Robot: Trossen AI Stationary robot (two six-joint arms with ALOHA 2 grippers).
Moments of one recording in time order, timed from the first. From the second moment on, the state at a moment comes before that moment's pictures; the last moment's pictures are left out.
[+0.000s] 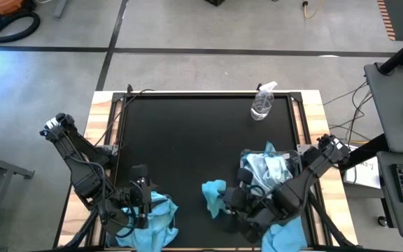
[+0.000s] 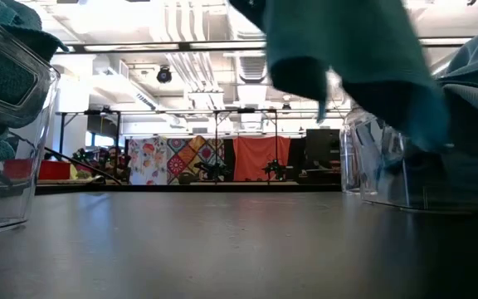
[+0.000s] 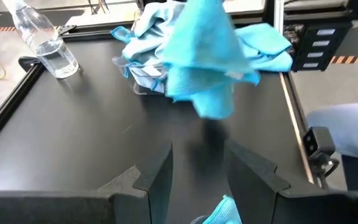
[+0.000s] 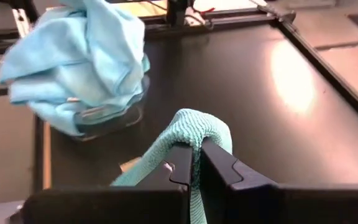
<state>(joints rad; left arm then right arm) -0.86 1.40 1.37 -0.83 -0.80 -0.61 0.67 1.86 1.90 -0.99 0.76 0.70</state>
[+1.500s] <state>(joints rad) -0.76 1.48 1.37 -0.49 -0.80 -0.35 0.49 1.86 1.93 -0.46 0.44 0.15</state>
